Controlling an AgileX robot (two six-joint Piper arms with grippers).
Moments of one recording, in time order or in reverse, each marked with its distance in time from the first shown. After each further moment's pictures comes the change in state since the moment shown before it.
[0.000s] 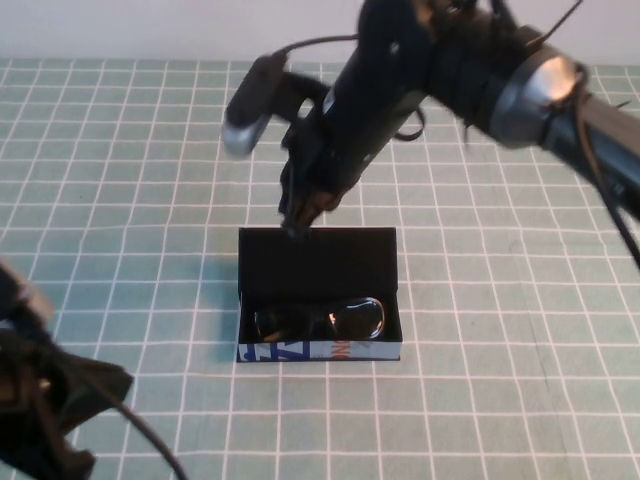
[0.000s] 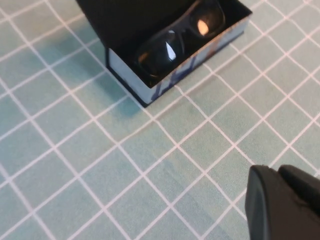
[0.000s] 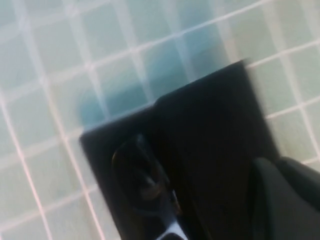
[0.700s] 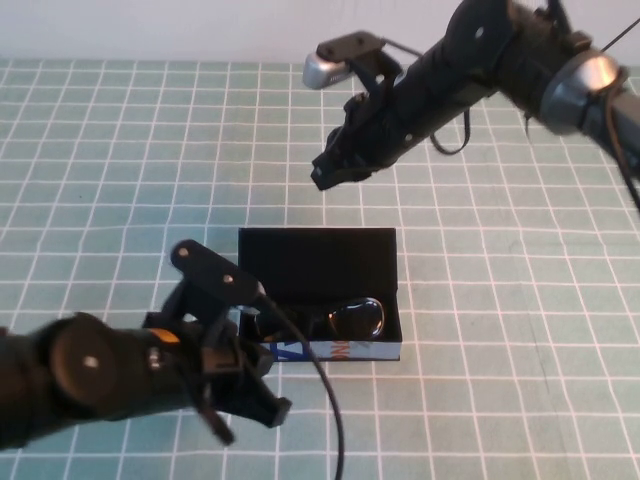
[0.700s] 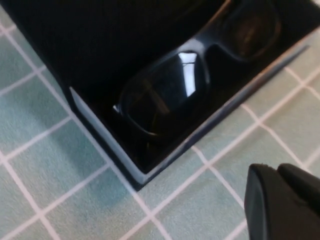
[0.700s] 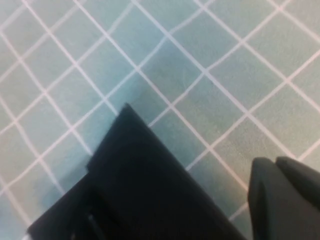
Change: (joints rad) right arm -0.213 0.110 -0.010 0.330 -0.106 0.100; left arm -0.479 0.613 0.000 -0.185 -0.750 -0.018
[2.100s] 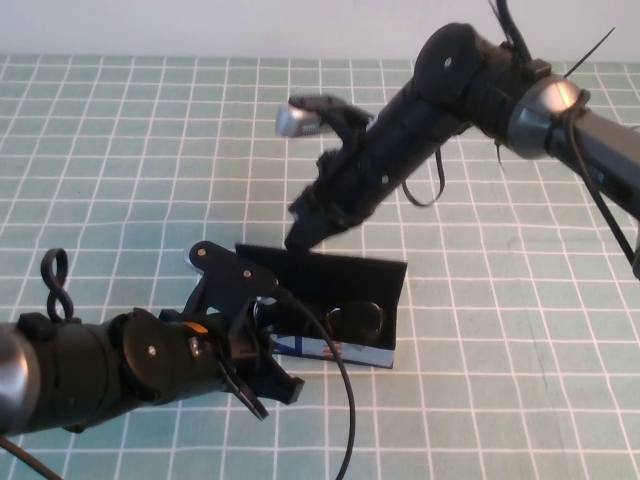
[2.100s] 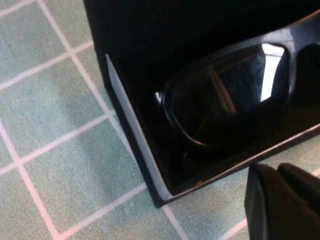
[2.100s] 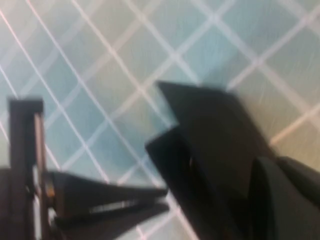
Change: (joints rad) right arm 0.046 0.026 0.069 0.118 0.164 0.044; left arm -0.030 0.197 -0.050 -0.072 -0.172 -0.010
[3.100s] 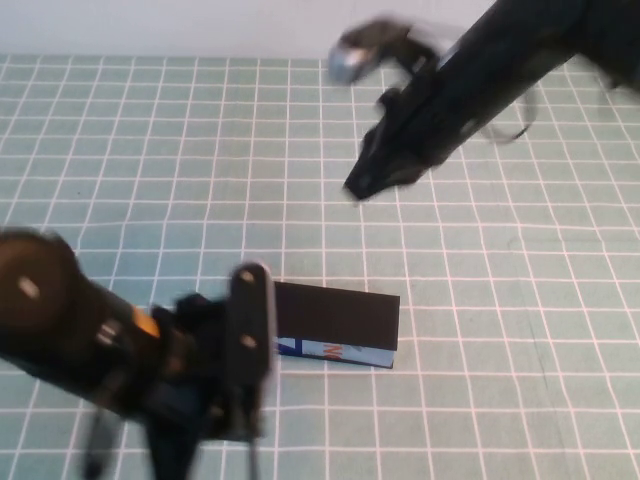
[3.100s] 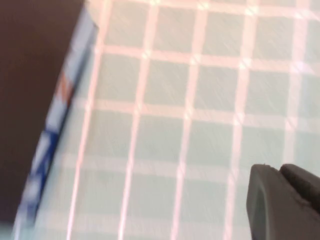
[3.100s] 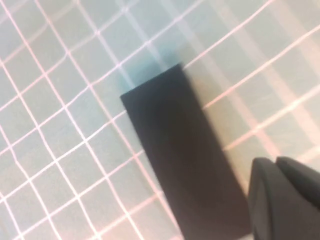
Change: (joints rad) right arm -0.036 -0.303 0.145 -0.170 -0.002 -0.080; left arm 0.057 -0.328 -0.147 0.390 0.866 0.374
